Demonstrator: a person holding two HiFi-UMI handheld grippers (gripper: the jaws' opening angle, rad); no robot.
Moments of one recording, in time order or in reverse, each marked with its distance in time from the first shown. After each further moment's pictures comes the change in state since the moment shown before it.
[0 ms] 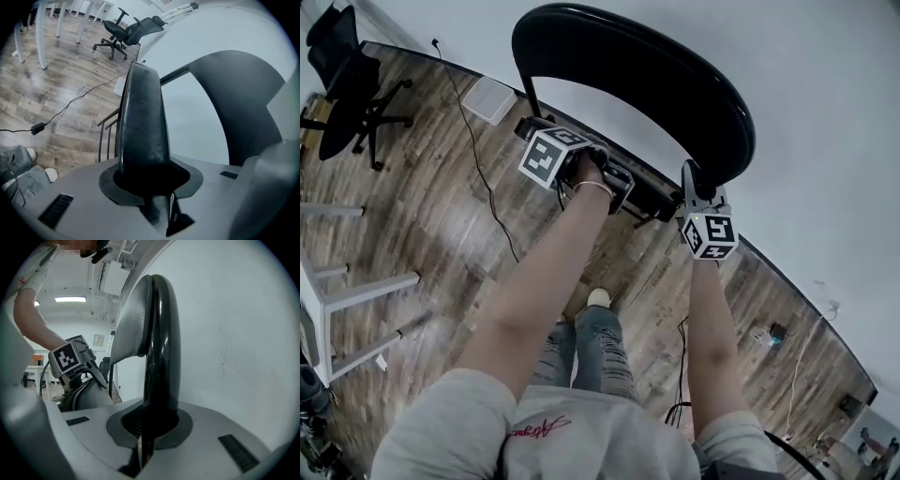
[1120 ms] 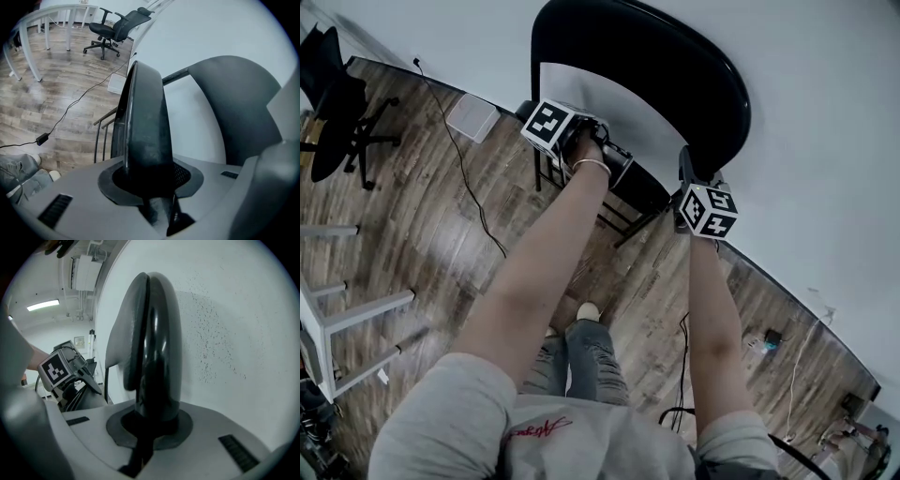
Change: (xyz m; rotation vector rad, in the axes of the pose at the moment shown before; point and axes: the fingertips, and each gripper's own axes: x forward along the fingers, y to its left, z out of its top) left arm 0.085 -0.067 -0.006 0.095 0.039 0.150; right arm 0.055 -0.097 0.003 0.186 0.126 -0.111
